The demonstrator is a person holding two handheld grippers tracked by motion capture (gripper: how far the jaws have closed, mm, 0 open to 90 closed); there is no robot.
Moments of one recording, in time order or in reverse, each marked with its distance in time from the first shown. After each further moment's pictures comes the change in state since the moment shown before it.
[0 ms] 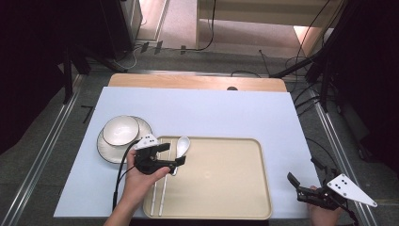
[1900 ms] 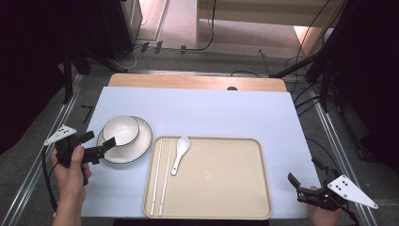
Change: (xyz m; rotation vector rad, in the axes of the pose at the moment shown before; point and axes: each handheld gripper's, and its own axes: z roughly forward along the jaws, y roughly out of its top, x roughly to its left) left arm 0.110 -0.012 -0.132 -0.182 0.313 -0.188; right arm 0.001 0.001 -0.002 -0.013 -0.011 -0.014
